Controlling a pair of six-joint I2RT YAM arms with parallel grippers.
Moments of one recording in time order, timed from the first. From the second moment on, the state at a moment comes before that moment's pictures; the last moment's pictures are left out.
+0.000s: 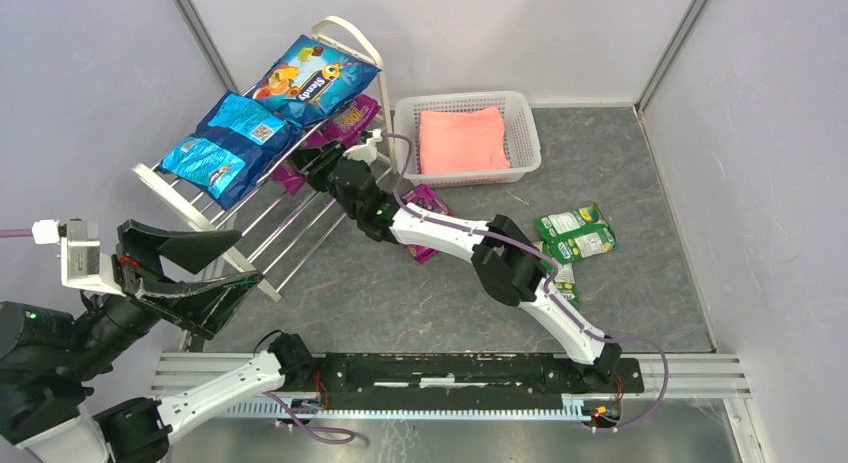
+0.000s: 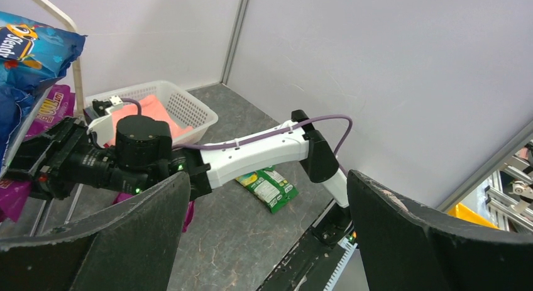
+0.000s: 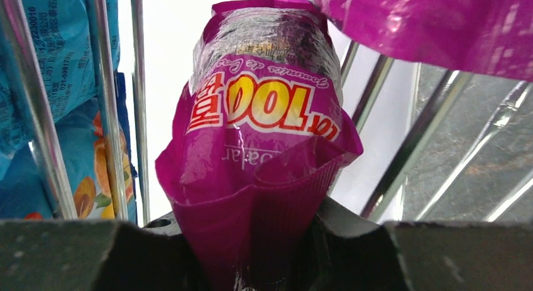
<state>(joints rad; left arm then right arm) -0.92 0.48 1.63 -0.94 -0.07 -0.30 1.04 2.42 2.07 0.43 0.39 1.31</state>
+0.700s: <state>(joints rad) -0.92 0.48 1.61 -0.93 -0.03 -0.31 1.04 2.39 2.05 0.43 0.46 1.21</state>
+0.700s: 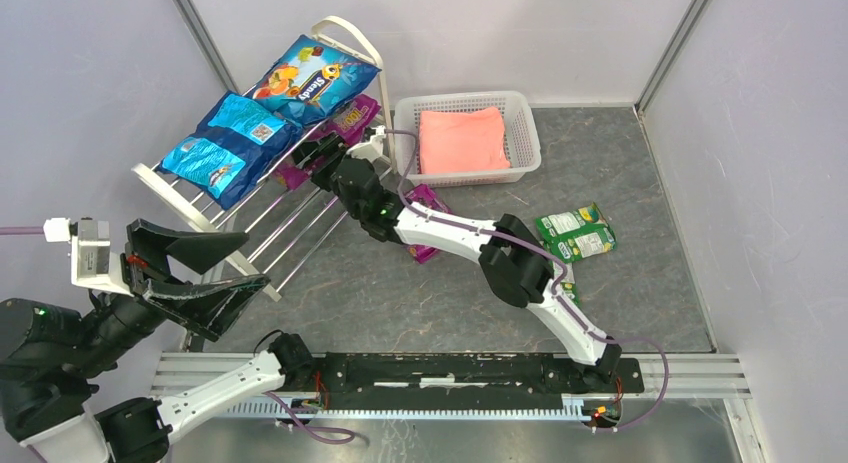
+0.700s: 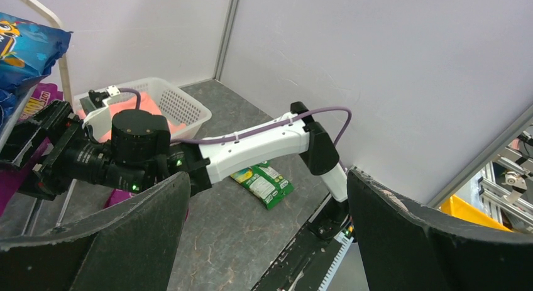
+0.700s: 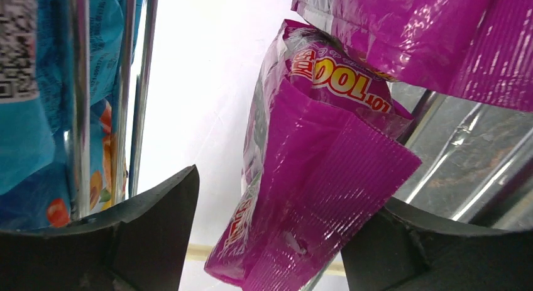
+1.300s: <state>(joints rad) -0.92 0.54 1.58 -0.92 -0.02 -0.33 1.00 2.01 1.56 0.36 0.30 1.05</state>
